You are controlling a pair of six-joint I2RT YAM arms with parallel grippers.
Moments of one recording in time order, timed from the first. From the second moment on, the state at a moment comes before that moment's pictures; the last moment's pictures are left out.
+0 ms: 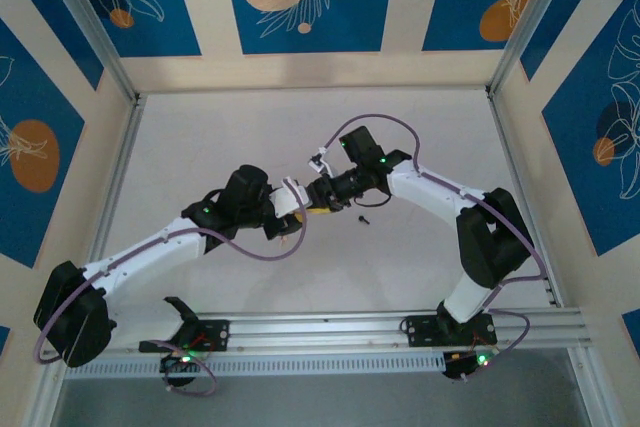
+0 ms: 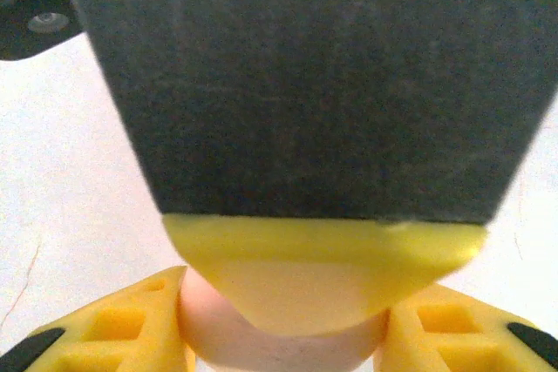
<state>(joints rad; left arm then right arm) -0.72 1.20 0.80 -0.28 0.26 0.43 0.59 1.66 1.18 -0.50 -0.99 0.44</state>
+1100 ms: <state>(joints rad) -0.67 1.20 1.01 -0.54 0.57 0.63 0.50 1.23 1.02 -0.66 -0.87 -0.60</state>
